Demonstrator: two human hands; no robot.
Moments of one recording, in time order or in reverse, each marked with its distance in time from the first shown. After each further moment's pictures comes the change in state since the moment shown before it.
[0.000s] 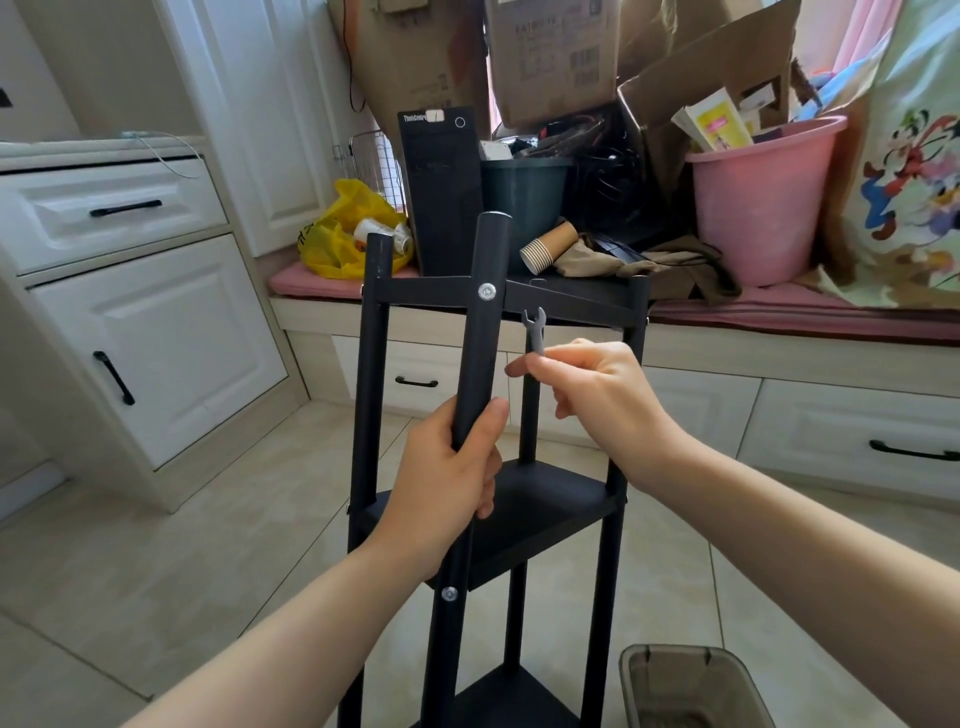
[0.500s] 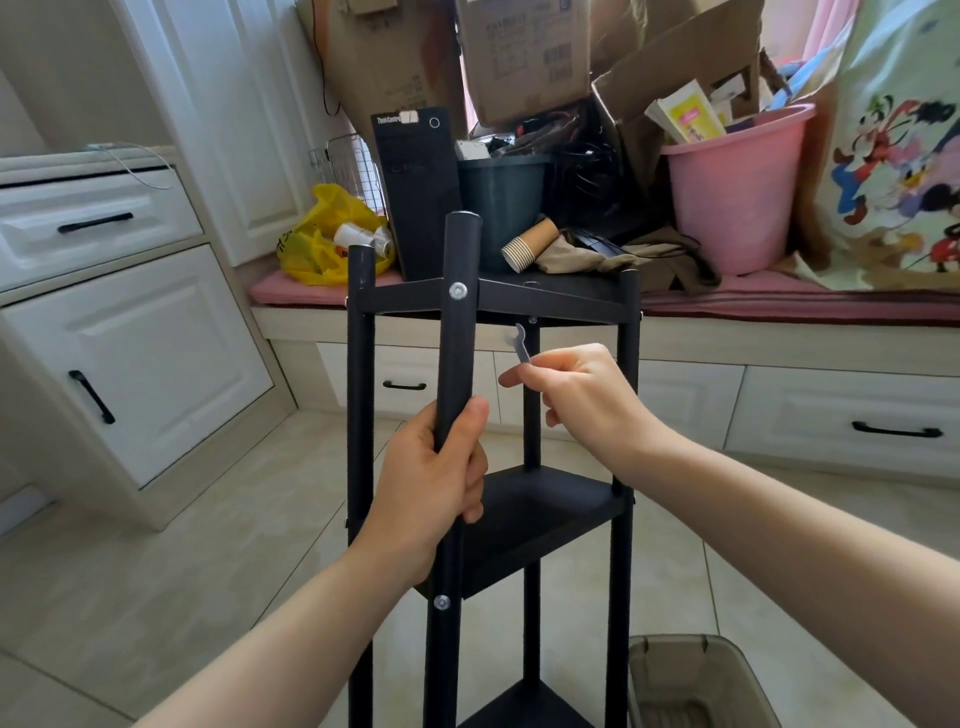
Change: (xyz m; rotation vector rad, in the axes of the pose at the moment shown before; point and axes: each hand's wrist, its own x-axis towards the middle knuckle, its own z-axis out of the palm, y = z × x) left_hand 0.002 0.000 0.002 -0.039 -0.027 -0.008; right_hand 0.009 0.013 -0.002 -0.073 0.021 0.097
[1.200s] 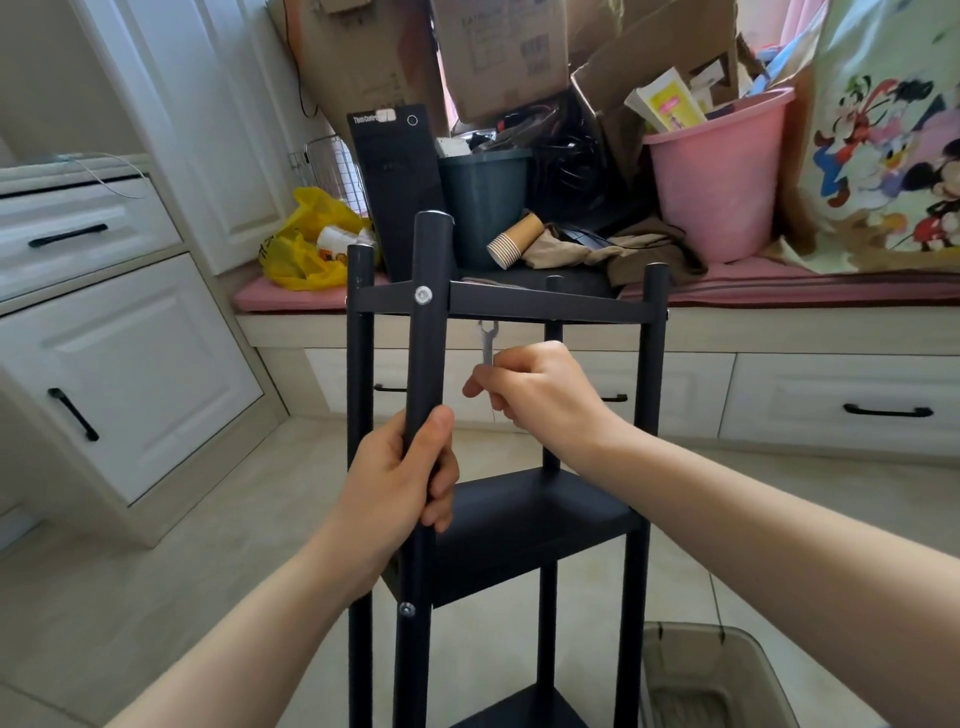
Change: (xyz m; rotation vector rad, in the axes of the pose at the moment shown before) left_hand 0.007 -0.005 -0.022 0.069 -0.123 0.014; right_hand 0.004 -0.004 0.014 0.032 -0.030 0.003
